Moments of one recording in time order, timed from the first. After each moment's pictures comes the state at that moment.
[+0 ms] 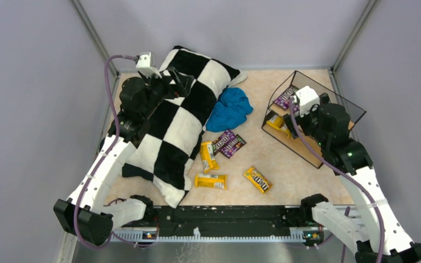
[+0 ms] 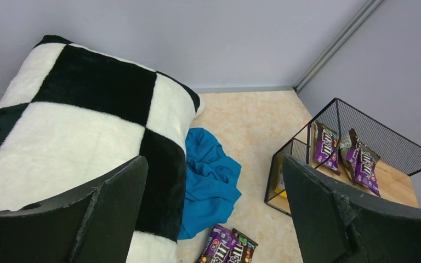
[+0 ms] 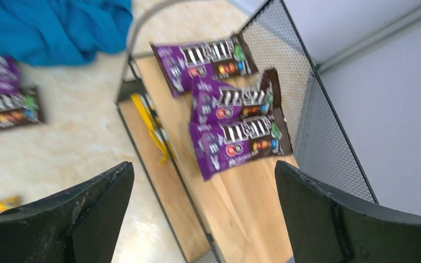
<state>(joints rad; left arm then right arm) -0.35 1.14 1.20 -0.06 0.09 -0.39 0.31 0.81 1.00 -0.60 0.17 -0.46</state>
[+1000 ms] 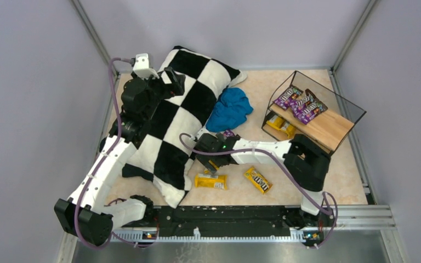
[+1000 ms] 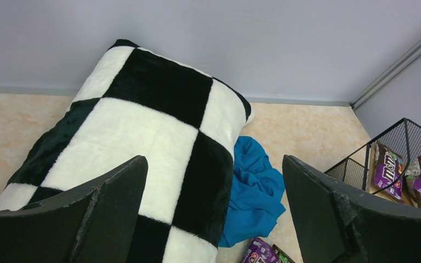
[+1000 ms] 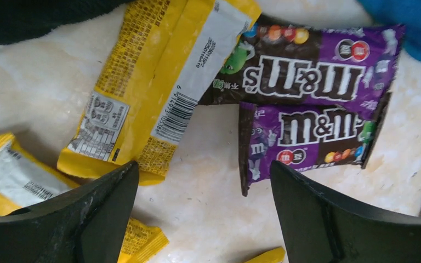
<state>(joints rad) -0.35 1.14 1.17 -0.06 -0.10 -0.32 1.10 1.82 1.23 -0.50 0.36 0.16</state>
